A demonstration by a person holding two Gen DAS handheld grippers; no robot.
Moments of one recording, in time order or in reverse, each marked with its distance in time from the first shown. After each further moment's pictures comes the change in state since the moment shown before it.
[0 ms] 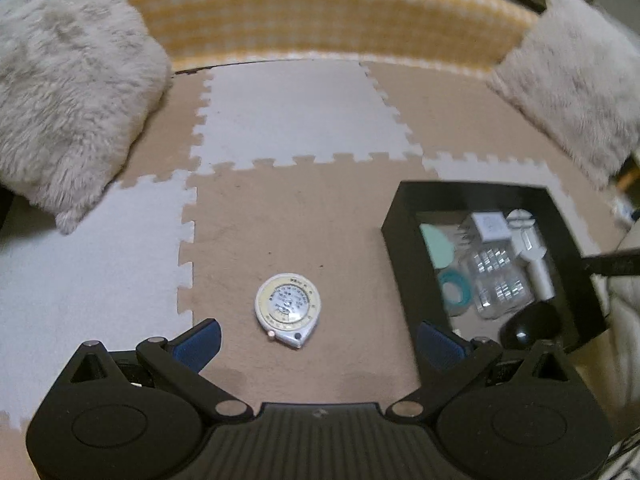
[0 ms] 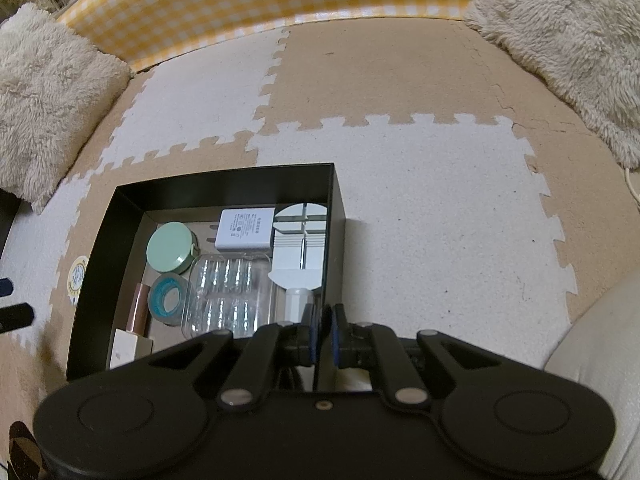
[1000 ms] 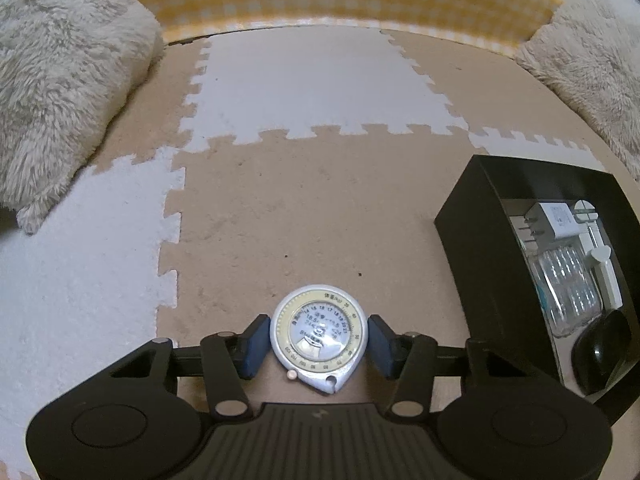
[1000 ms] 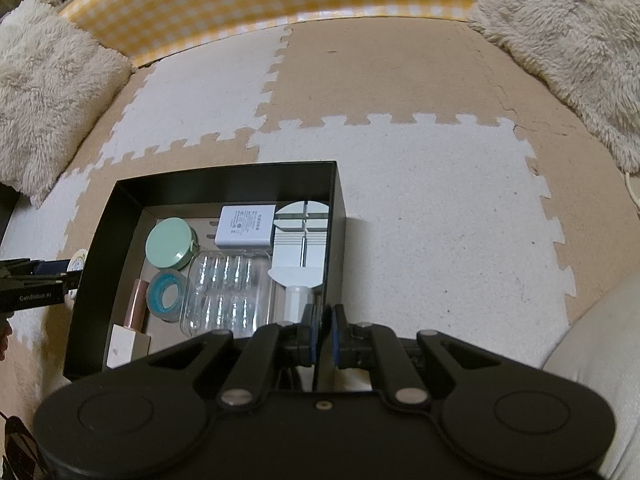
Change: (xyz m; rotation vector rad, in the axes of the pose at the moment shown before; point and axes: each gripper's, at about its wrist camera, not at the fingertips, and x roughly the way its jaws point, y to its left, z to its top) left arm 0.077 0.021 0.006 -0.003 0.040 0.017; right arm 0.000 0.002 -0.002 -0.016 0.005 -0.008
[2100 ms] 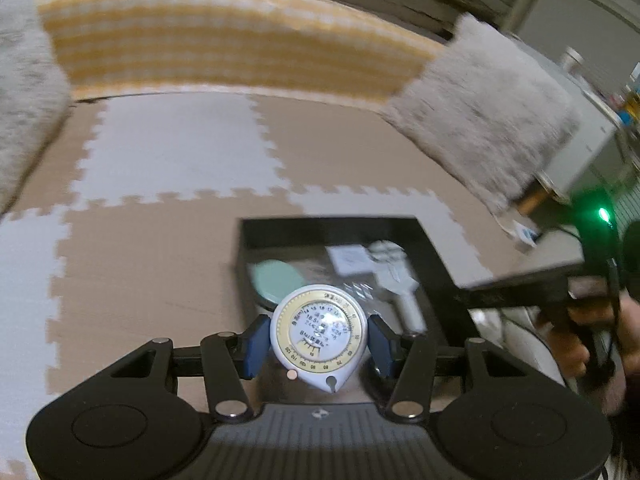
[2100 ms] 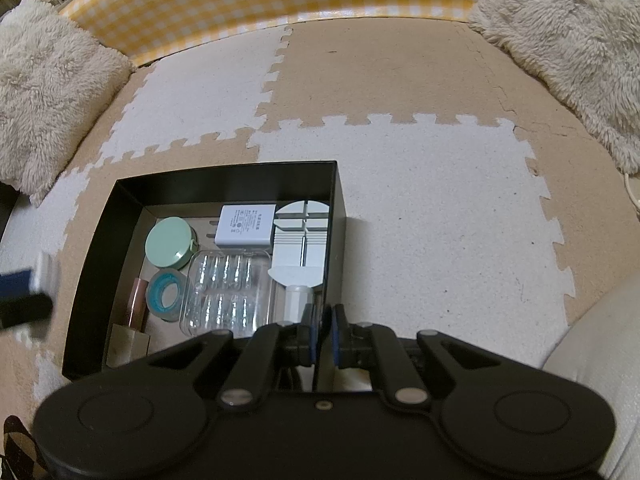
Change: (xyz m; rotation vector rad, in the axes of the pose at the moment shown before) left arm -0.089 -0.085 -0.007 0.018 -0.139 -0.326; right arm 0.000 0.000 0.000 -0.001 0.002 0.000
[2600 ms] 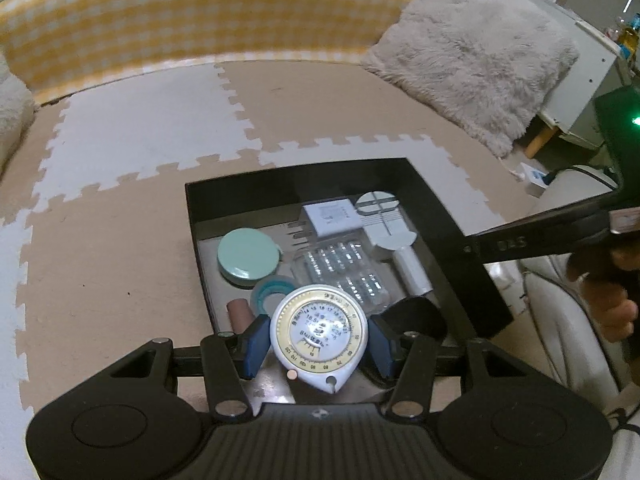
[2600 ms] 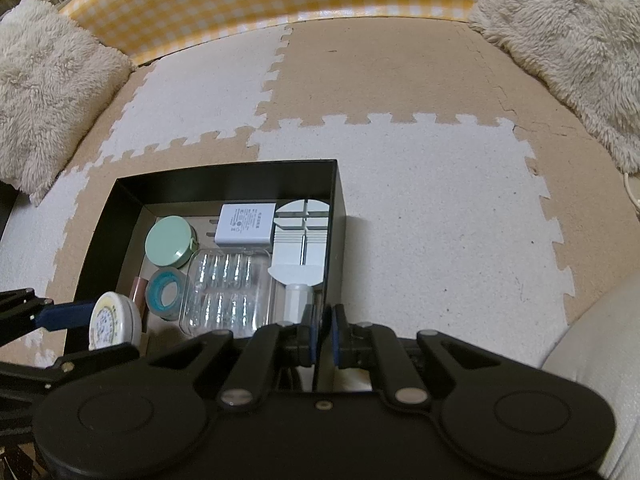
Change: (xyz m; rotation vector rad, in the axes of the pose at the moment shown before) left arm 0.050 -0.022 -0.011 0.105 0.092 0.048; right arm 0.000 -0.001 -0.001 -0.002 0.002 -0.001
